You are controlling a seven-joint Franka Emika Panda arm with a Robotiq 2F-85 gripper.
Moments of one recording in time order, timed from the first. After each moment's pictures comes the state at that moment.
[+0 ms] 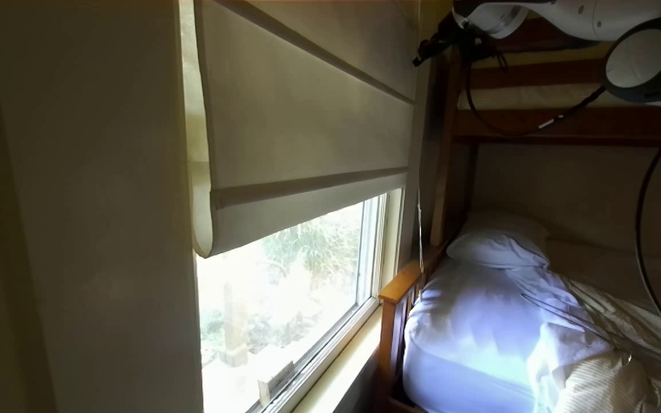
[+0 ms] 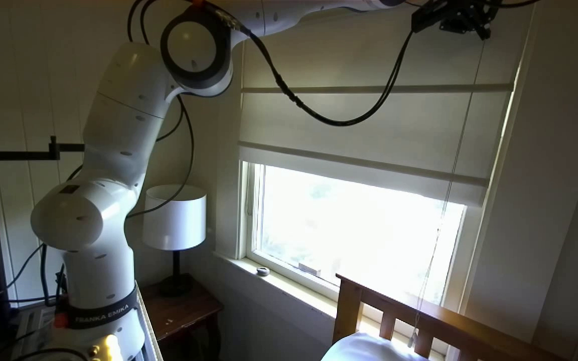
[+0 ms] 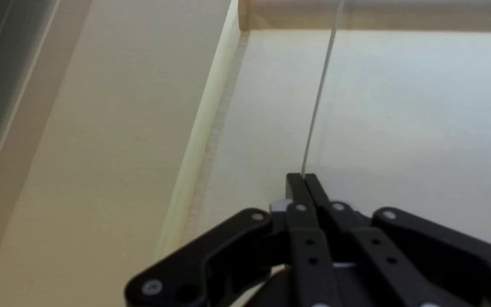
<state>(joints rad) -0.39 0.34 -0.10 -0.91 0.31 2.34 -0.60</state>
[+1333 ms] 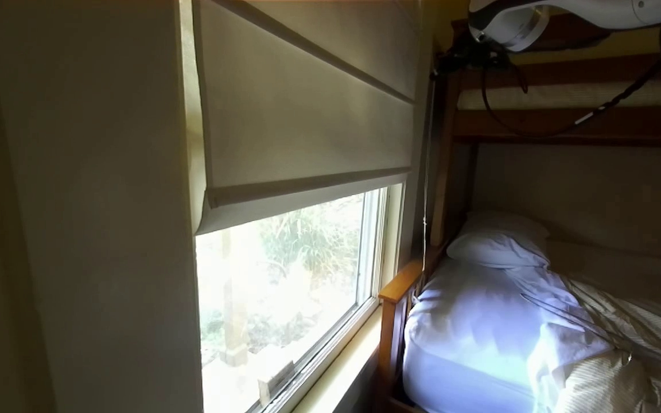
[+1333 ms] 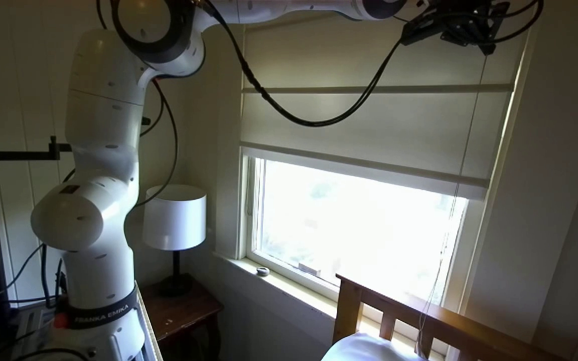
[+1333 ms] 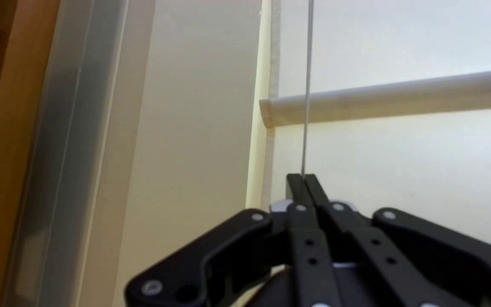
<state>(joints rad) -0.38 0.14 -0.15 -1.29 0.33 2.48 -0.46</state>
